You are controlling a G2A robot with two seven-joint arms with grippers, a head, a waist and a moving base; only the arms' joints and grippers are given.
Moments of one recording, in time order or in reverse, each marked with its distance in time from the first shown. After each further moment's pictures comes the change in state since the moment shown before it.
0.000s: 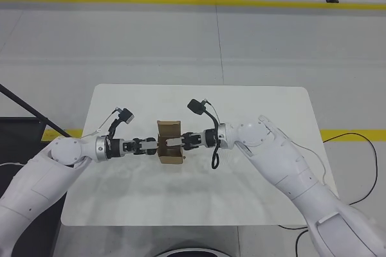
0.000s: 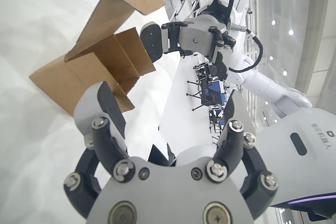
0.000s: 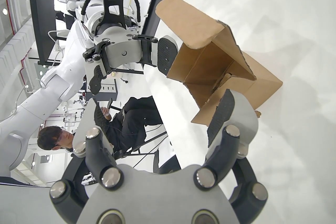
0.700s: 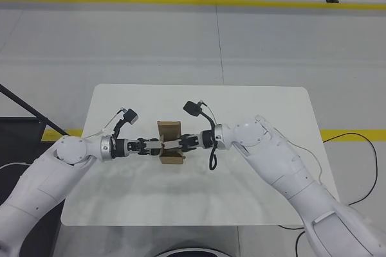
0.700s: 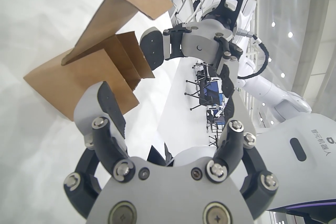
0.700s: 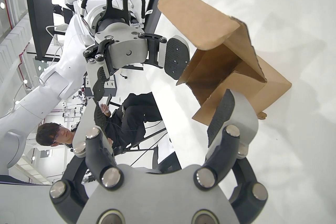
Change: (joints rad) left arm 0.006 -0.046 -0.026 0.015 0.027 0.047 -0.018; right arm 0.002 -0.028 0.004 0.019 -0.021 -0.009 0.031
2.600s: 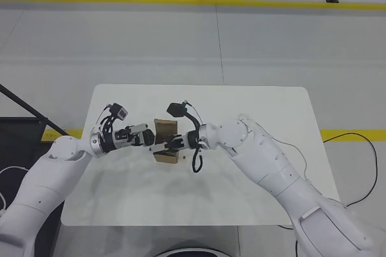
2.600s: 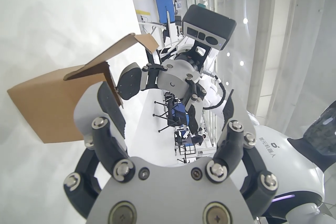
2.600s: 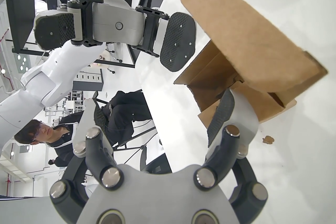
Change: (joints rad) left arm 0.023 -0.098 -0.142 0.201 -0.247 0.022 -0.154; right arm 0.036 -0.098 -0.045 0.059 -0.119 -0.021 -0.047
